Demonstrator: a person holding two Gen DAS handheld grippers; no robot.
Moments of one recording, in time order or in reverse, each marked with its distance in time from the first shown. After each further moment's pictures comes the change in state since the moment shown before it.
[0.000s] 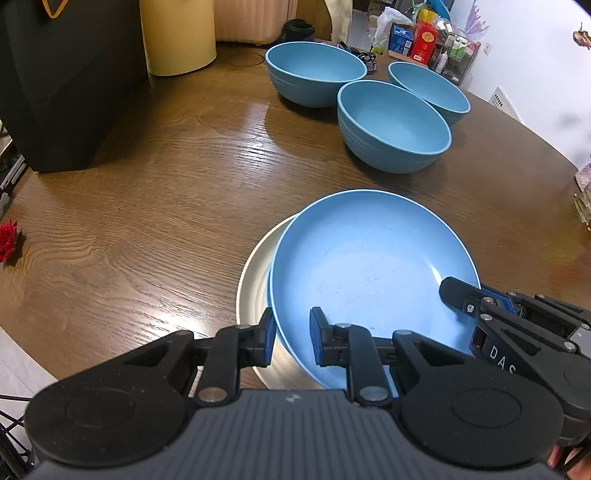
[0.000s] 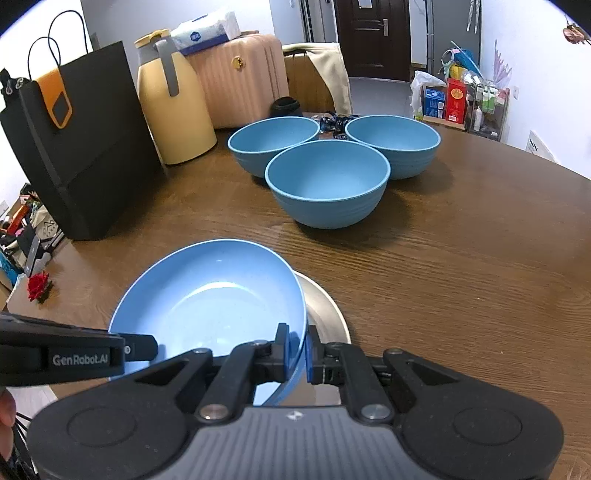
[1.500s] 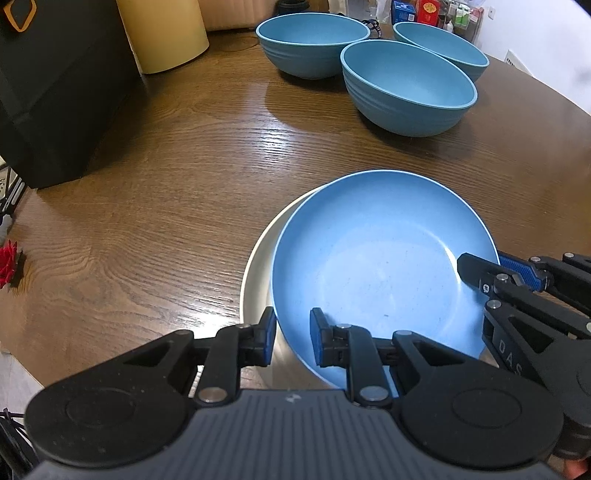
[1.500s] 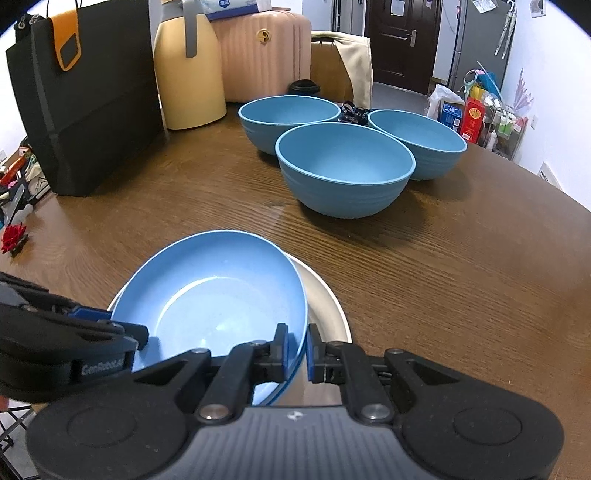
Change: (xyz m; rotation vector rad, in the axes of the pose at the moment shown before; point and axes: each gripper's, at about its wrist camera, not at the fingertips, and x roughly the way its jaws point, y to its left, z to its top) left arm 0.046 -0.012 -0.004 0.094 0.029 0.112; right arm 0.035 0.010 -0.009 -0.151 0.020 -0.048
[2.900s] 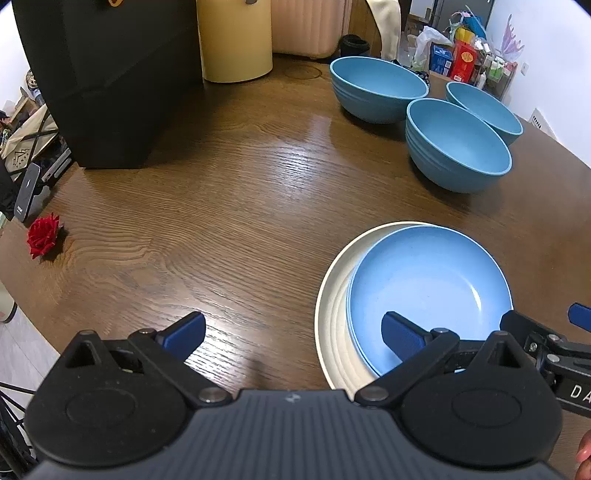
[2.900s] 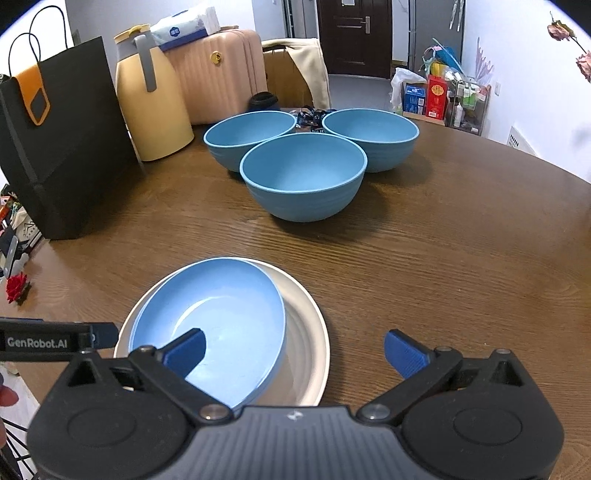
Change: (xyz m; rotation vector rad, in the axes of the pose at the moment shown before) left arm -0.035 0.055 -0.010 -0.158 -0.089 0.007; right arm -0.033 -0.015 -0.001 0.171 -0.011 -0.024
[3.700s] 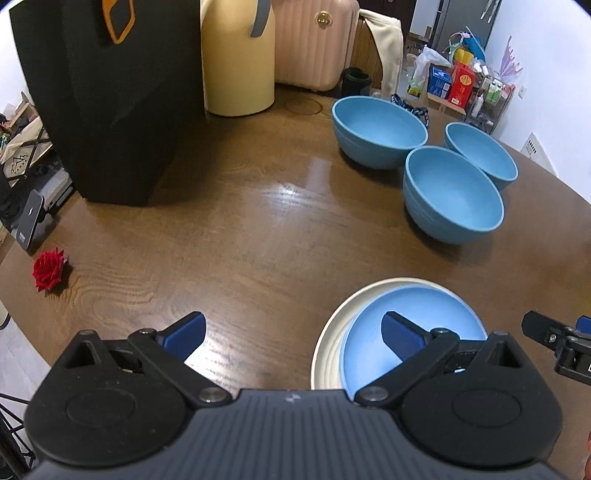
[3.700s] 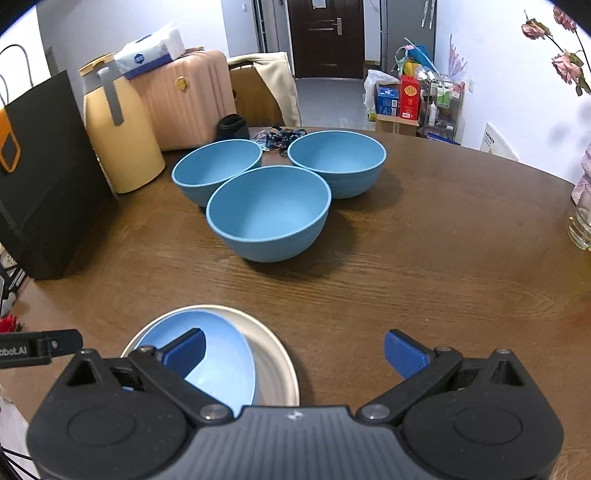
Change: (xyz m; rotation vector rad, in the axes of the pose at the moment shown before) left arm -0.017 0.004 0.042 -0.025 -0.049 -0.026; right arm -0.010 -0.024 0.049 0.070 -0.004 -0.054
